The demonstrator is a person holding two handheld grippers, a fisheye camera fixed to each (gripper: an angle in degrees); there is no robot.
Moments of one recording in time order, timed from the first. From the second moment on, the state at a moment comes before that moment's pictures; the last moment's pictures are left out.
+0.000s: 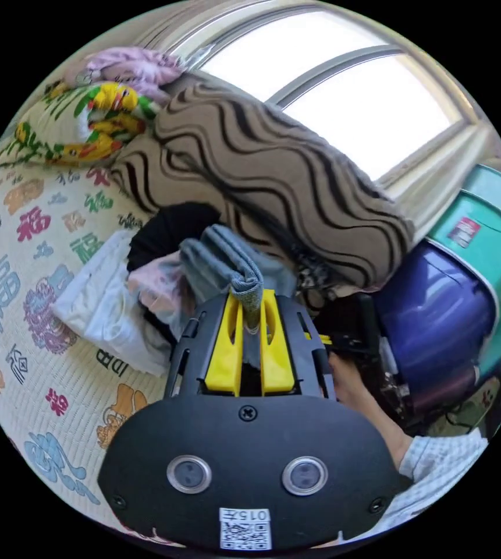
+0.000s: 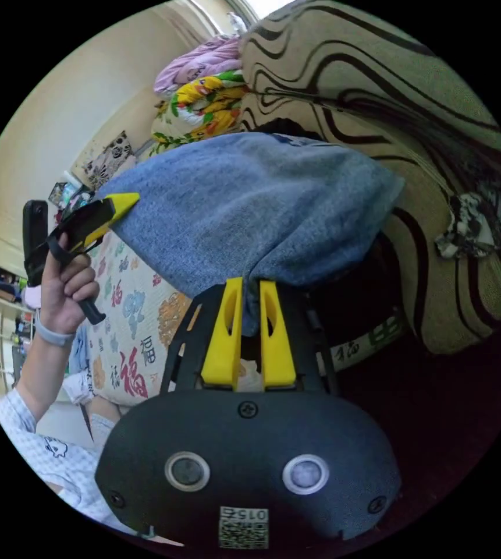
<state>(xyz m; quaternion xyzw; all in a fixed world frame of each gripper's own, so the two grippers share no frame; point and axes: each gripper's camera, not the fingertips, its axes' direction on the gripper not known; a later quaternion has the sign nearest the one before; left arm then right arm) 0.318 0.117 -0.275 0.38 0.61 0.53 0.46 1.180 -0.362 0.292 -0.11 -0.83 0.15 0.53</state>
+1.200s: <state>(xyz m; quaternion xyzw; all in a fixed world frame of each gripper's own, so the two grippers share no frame) -0.201 -0.093 0.093 0.27 0.77 0.35 0.46 1.206 -0.258 0.000 -0.05 -0.95 0.04 0.31</state>
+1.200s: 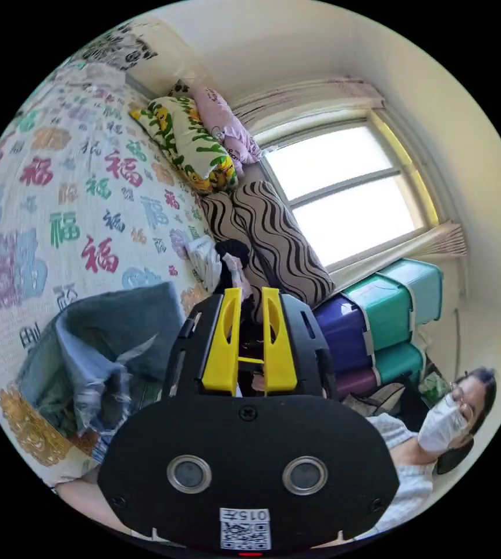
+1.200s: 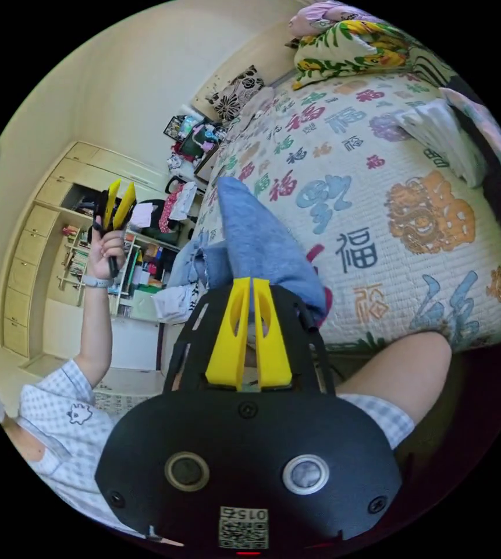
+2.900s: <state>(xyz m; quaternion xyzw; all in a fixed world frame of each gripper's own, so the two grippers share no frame) -0.464 -0.128 0.420 0.21 0.85 0.08 0.49 1.116 -0.381 0.279 -0.11 -0.84 0.16 0.51</state>
